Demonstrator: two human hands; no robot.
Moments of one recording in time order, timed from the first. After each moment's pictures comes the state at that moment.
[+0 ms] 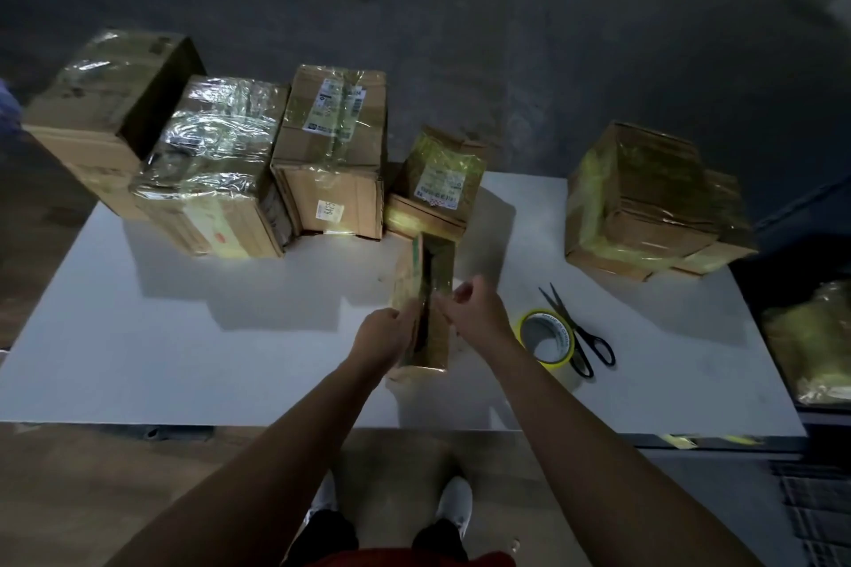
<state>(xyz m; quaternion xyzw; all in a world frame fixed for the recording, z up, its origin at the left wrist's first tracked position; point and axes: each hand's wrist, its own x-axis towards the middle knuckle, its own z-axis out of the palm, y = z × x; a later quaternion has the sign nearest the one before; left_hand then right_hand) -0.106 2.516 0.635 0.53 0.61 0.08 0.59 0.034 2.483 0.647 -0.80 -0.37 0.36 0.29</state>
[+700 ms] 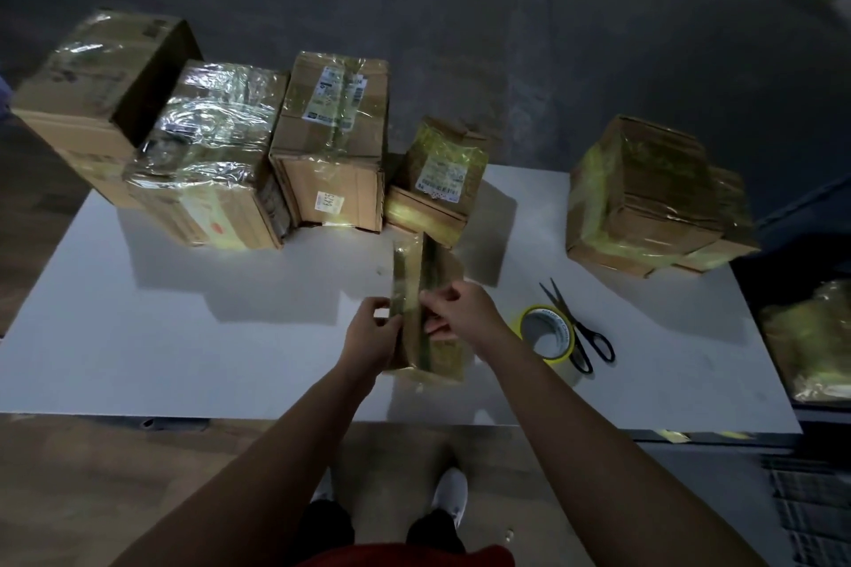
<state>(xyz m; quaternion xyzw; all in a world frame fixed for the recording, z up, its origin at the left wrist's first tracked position) -0.119 2.511 0.624 0.44 0.61 0.18 0.64 0.025 2.487 0.655 -0.74 -0.31 0.51 0.30</state>
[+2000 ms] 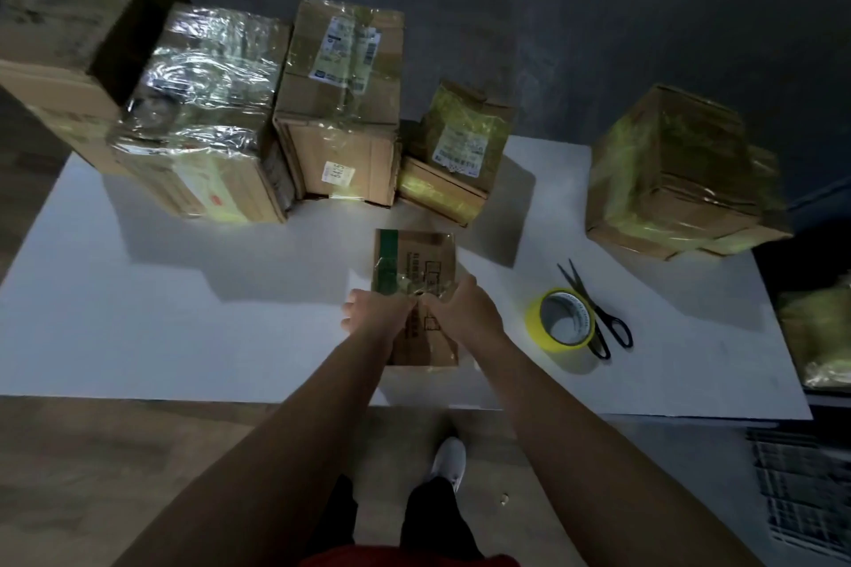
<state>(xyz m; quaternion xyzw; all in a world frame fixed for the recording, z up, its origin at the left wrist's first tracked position) -0.112 2.538 0.570 0.38 0.76 0.05 0.53 0.000 2.493 0.610 -0.86 -0.36 0.35 0.11</state>
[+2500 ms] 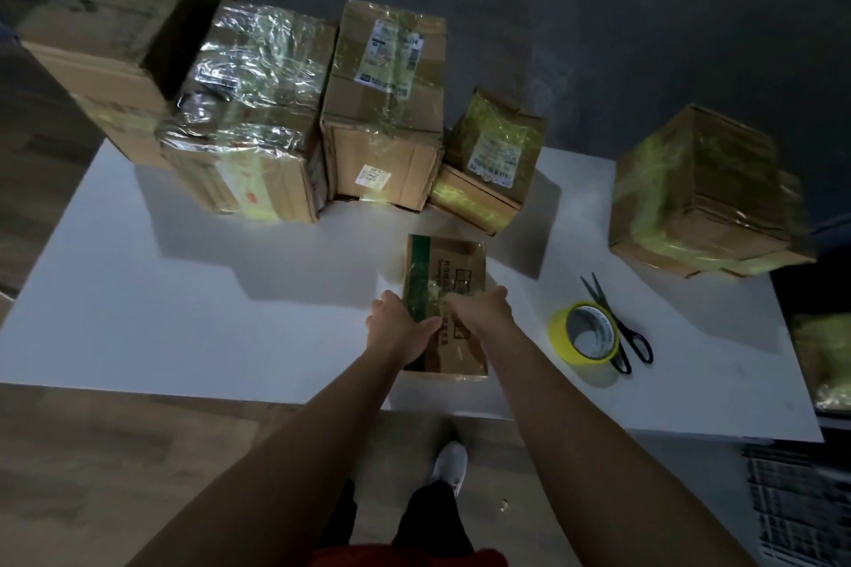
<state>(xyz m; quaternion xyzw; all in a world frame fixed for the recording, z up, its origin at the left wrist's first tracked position) -0.139 2.533 0.562 0.55 0.66 0.03 0.52 -0.023 2.517 0.607 -0.88 -0.14 0.42 0.17</state>
